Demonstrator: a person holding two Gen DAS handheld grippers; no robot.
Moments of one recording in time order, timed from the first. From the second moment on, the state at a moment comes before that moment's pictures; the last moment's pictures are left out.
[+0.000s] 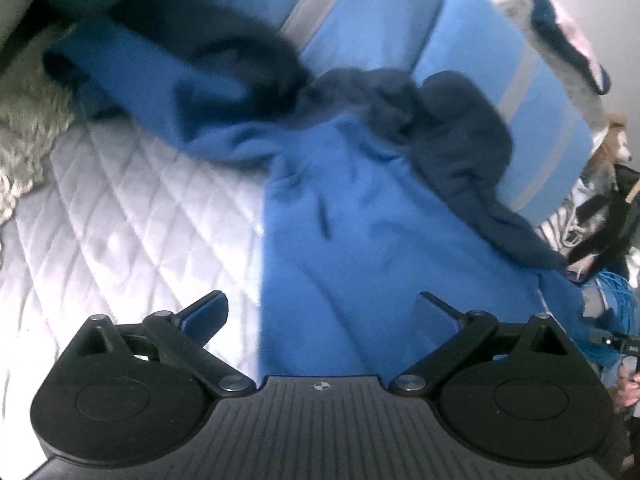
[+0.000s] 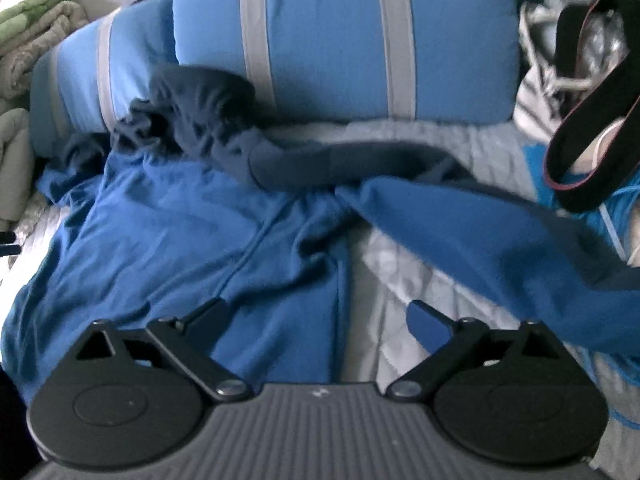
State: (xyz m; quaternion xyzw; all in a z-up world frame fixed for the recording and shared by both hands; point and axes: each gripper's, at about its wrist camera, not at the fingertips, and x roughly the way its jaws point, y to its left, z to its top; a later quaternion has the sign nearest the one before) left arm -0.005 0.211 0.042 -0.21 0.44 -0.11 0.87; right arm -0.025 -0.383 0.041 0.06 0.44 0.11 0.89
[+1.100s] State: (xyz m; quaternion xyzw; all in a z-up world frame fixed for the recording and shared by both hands) left arm -0.019 0.197 0.027 -0.16 0.49 -0.15 0.85; right arm -0.009 -0.371 -0.012 0.07 0.45 0.11 0.88
